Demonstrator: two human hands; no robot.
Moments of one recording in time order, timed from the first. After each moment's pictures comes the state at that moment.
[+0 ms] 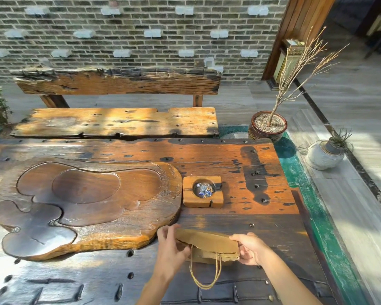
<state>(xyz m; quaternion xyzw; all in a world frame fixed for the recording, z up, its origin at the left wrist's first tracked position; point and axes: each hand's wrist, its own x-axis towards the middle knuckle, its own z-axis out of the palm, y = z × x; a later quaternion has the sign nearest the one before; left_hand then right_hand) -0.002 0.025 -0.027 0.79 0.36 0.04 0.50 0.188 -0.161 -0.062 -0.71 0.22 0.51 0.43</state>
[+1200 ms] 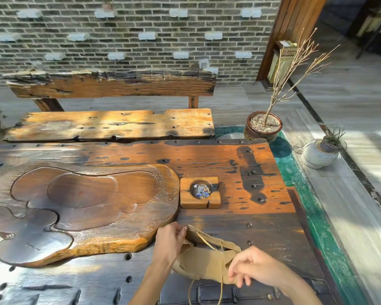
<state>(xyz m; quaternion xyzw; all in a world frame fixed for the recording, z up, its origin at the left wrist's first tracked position) 0.027 0.042 -0.013 0.85 0.36 0.04 0.39 0.138 -0.189 0.071 -0.73 -0.20 0.57 0.31</state>
